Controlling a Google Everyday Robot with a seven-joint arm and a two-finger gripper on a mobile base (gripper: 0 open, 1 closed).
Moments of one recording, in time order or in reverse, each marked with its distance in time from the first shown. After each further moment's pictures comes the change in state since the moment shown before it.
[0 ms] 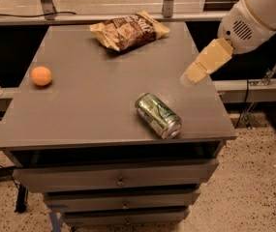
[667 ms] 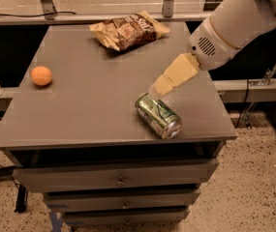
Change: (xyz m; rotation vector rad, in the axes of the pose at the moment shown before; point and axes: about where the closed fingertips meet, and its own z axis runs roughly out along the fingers) arm -0.017 0.054 0.041 -0.108 0.001 0.076
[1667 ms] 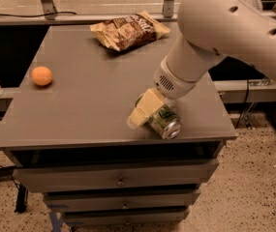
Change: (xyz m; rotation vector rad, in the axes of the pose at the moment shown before) arm 0.011 0.018 0.088 0.080 0.119 -0.031
